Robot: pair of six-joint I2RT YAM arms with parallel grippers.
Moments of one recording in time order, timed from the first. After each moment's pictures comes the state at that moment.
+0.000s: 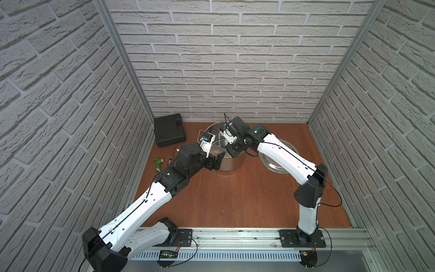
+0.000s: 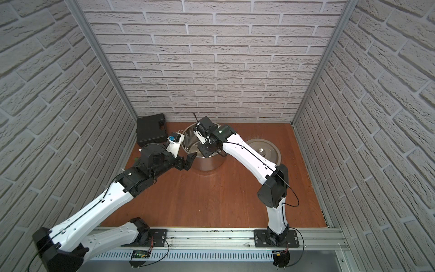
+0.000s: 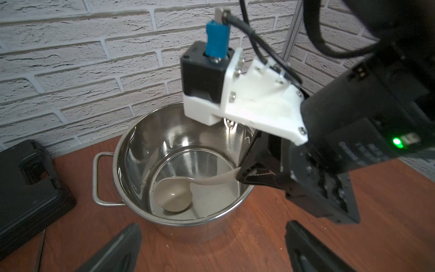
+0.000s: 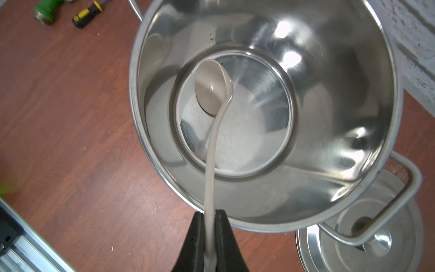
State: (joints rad) left arm -0.57 1.01 0.96 -0.33 -0.07 -0.09; right arm 0.70 1.91 2.00 -1.18 0.10 0.04
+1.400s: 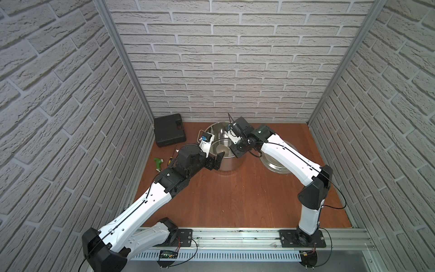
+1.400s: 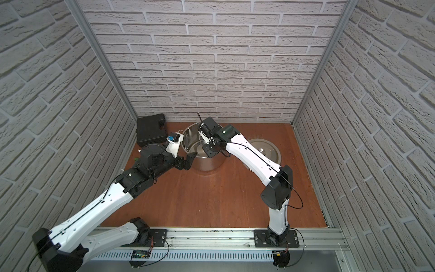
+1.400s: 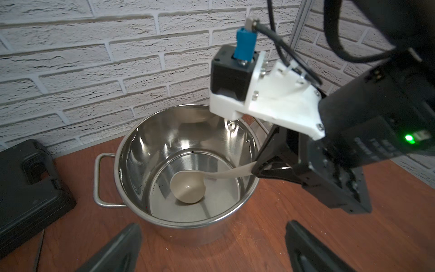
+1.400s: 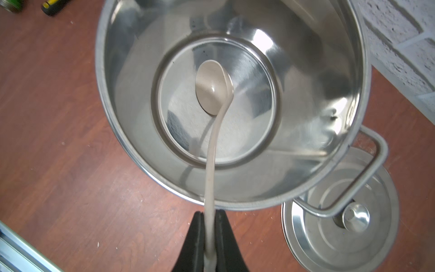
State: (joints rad) left arm -0.57 1.01 0.95 -0.31 -0.07 -0.10; right arm 0.68 1.86 1.95 -1.19 0.15 0.02
